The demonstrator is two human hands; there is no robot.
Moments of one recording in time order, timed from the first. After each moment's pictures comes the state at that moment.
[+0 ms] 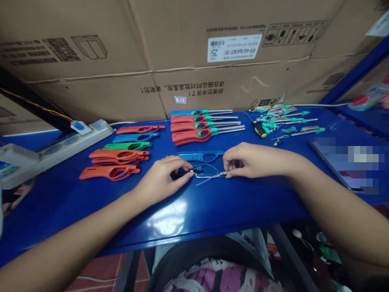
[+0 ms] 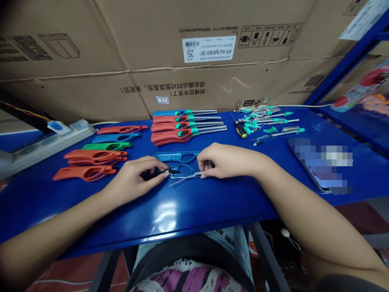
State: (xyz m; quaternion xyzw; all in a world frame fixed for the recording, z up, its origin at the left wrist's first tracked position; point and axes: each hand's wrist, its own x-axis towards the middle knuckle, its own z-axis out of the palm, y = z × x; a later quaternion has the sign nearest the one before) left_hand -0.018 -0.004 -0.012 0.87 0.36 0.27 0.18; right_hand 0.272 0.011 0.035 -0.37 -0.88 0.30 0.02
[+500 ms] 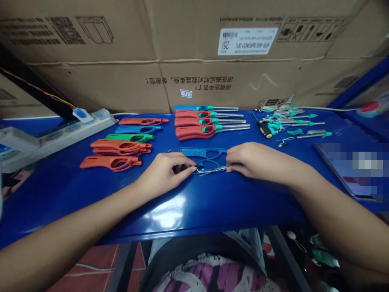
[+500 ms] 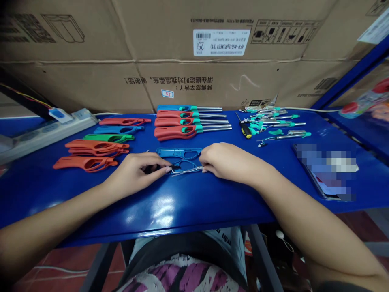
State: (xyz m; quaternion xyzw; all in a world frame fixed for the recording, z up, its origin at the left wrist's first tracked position) left_hand -0.015 -0.007 -0.008 0.86 0.38 0.27 0.22; right_hand 0.262 0.005 0.032 -0.36 -0.92 0.13 -0.02
